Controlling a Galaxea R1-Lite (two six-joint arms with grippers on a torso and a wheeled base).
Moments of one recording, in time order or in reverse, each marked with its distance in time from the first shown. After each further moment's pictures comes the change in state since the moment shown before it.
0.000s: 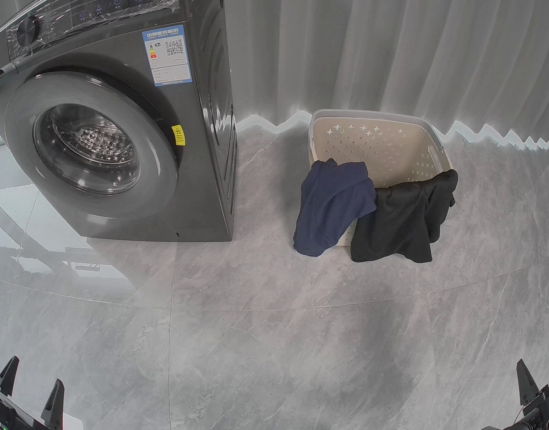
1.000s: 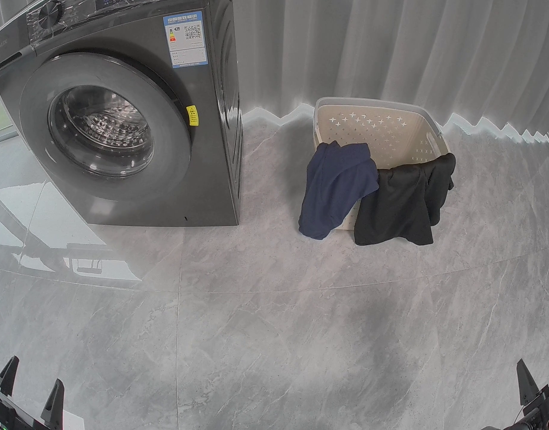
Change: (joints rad) left arm 0.000 0.000 0.000 0.000 0.000 -0.001; right arm 0.000 0.000 0.000 0.000 0.000 -0.001
